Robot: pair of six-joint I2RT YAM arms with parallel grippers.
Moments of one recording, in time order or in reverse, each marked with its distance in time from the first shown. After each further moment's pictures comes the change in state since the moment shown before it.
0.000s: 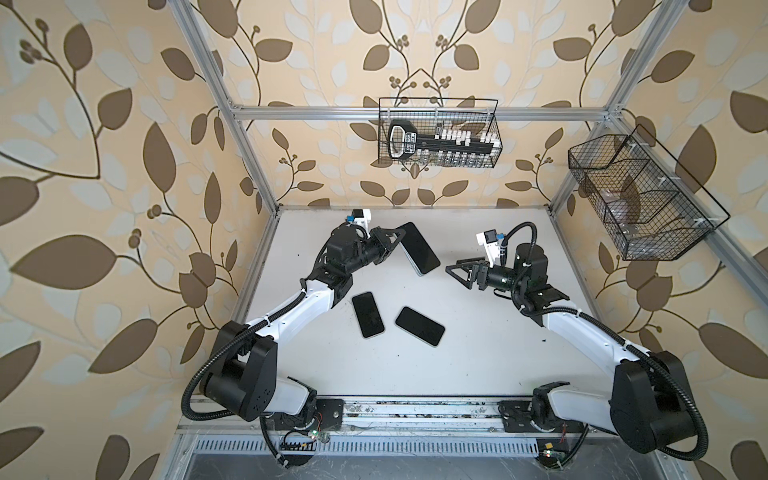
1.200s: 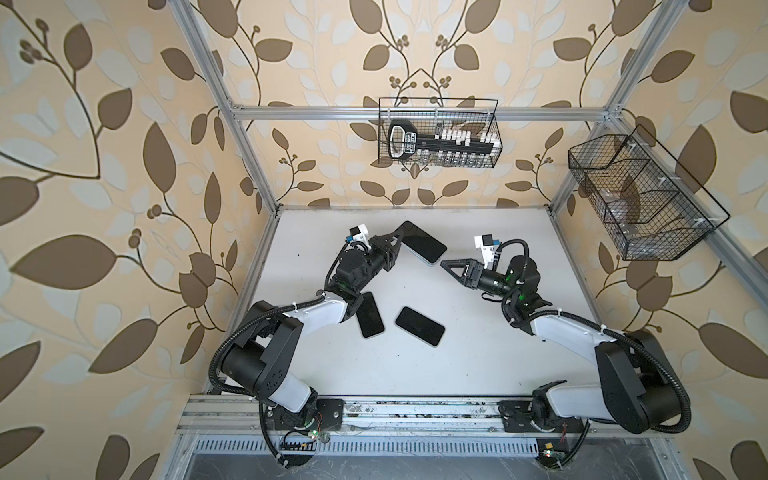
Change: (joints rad) left arm -0.087 0.131 -0.144 0.502 -0.216 -0.328; right arm 0.070 0.111 -0.113 0.465 0.051 0.458
